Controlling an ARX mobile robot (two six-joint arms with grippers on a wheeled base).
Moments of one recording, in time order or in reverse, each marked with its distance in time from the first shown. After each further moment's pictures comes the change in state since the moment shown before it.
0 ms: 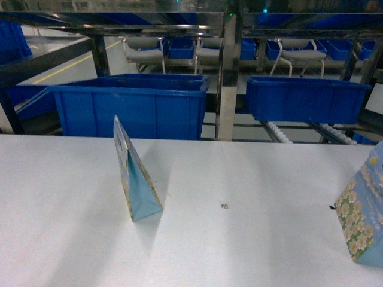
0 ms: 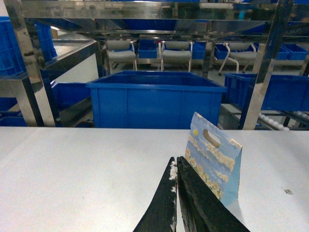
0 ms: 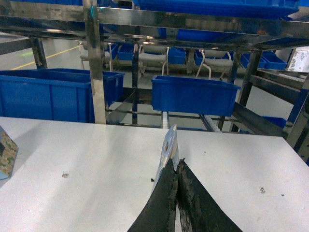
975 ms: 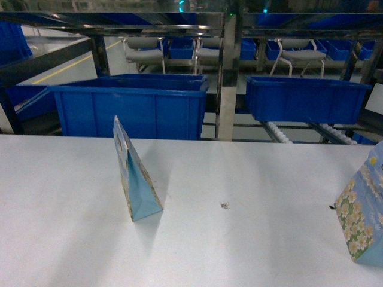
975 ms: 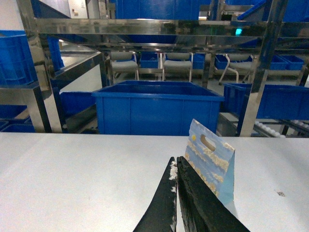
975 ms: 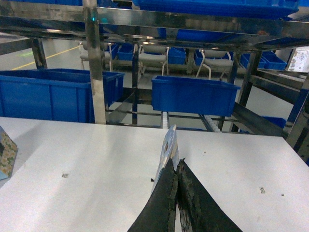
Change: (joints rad) left arm 0.000 -0.483 -0.001 -0.451 0.000 0.000; right arm 0.000 0.000 0.000 0.000 0.000 0.000
